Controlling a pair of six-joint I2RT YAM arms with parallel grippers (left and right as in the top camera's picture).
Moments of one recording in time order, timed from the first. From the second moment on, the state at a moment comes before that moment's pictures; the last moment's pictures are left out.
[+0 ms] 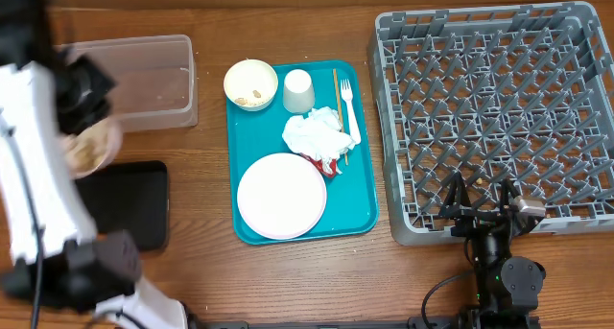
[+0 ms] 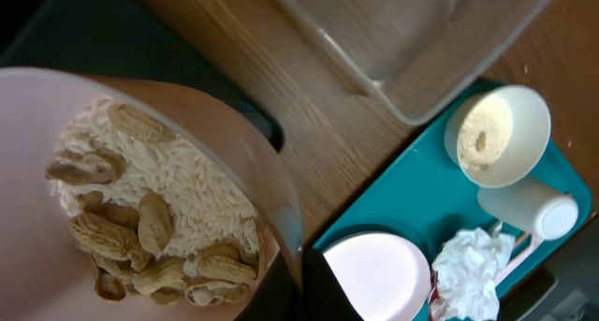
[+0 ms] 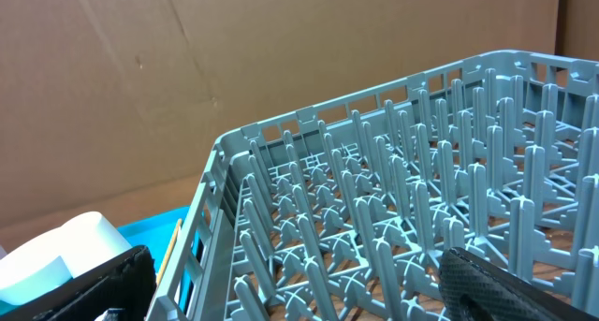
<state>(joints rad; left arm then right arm) 0.35 1.81 2.16 -1.69 0.08 -0.55 -0.04 0.01 0.02 -0.04 0.00 0.28</state>
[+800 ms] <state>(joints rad) 0.83 1.55 1.16 -1.01 0.81 -0.22 -0.04 0.01 0.02 -0.03 0.00 0.28</state>
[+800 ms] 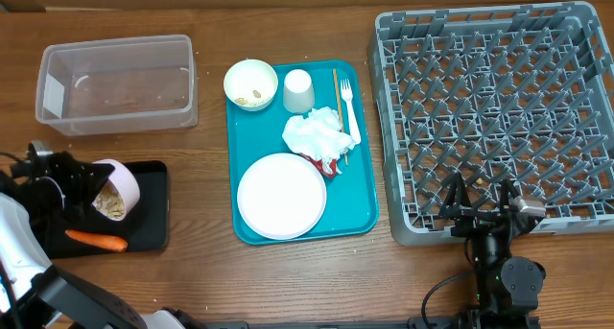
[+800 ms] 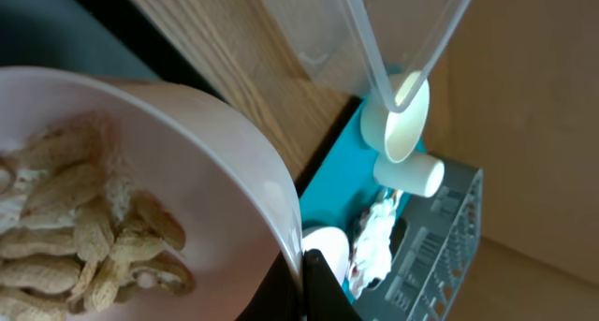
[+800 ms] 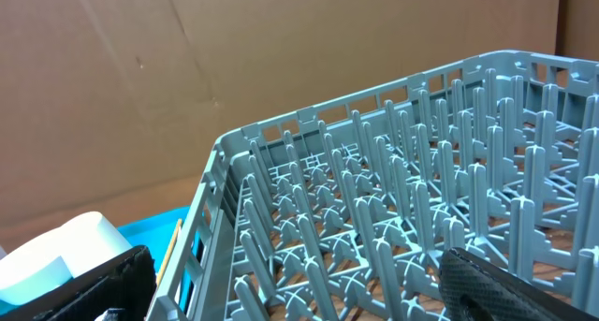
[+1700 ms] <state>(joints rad) 1.03 1.79 1.05 -0.91 1.47 -0.09 -0.04 0.01 0.02 -0.04 0.00 0.28</state>
